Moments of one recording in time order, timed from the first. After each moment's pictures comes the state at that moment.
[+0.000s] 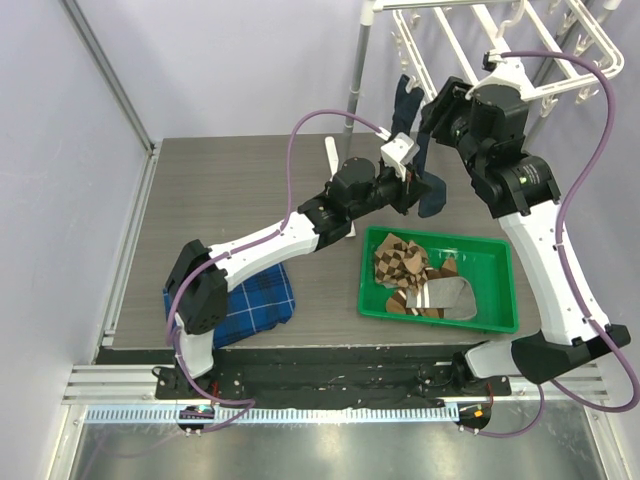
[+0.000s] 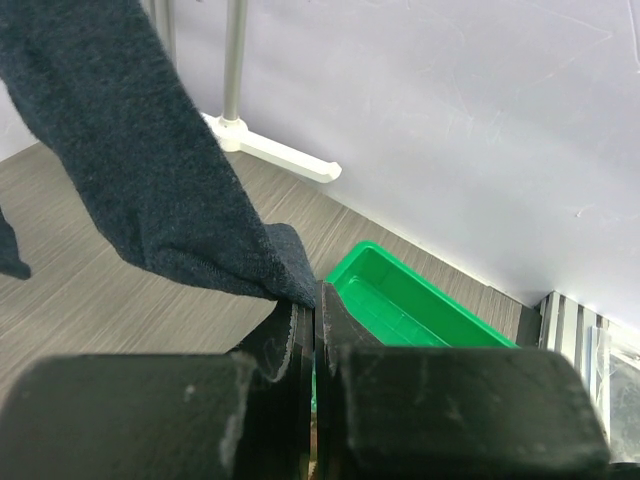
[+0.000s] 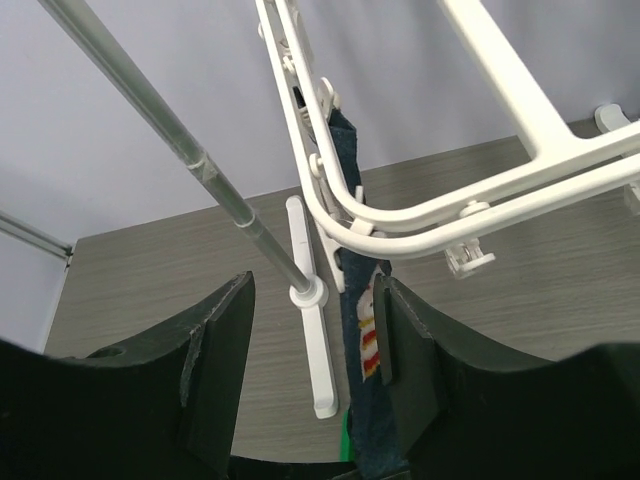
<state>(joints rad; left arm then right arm) -0.94 1.89 1.65 0.24 0.15 -0.23 0.36 1.37 1.82 -0.61 0.33 0.39</state>
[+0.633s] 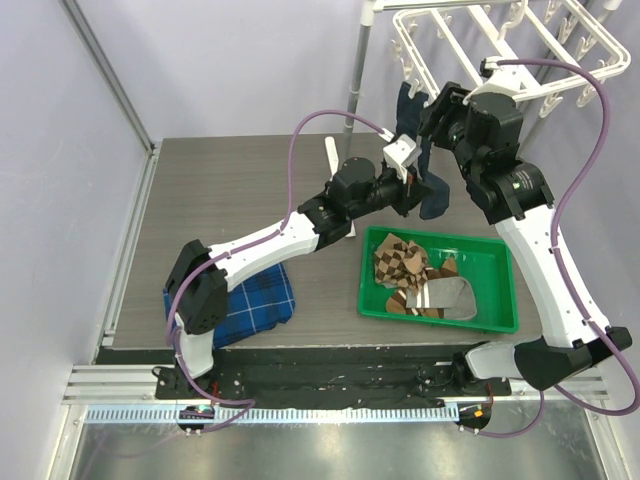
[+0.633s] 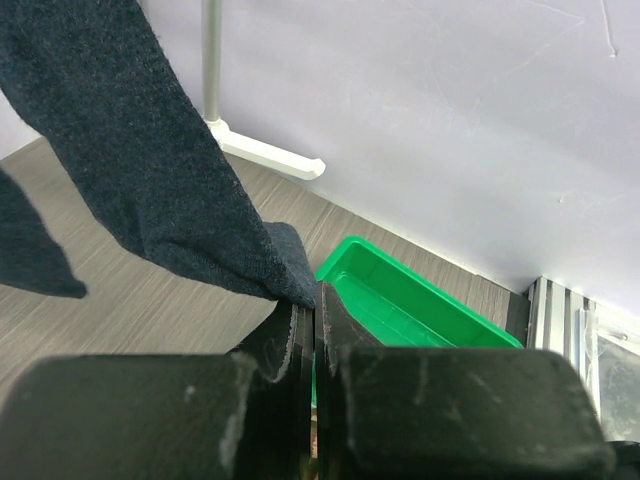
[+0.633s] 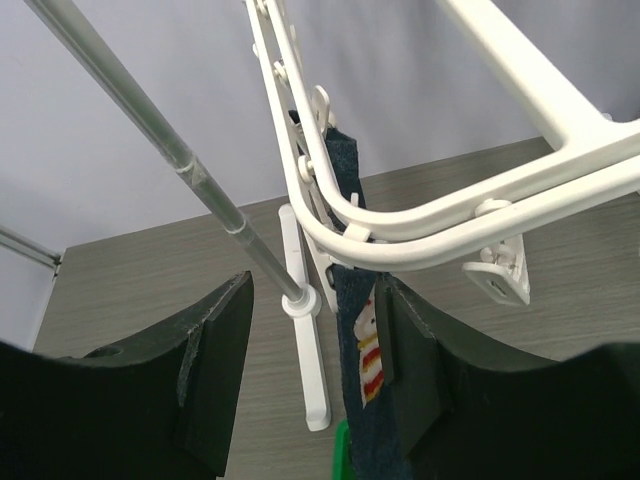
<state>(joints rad) -0.94 1.89 1.65 0.24 0.20 -0.21 0.37 1.33 1.72 -0.53 0.35 0.38</state>
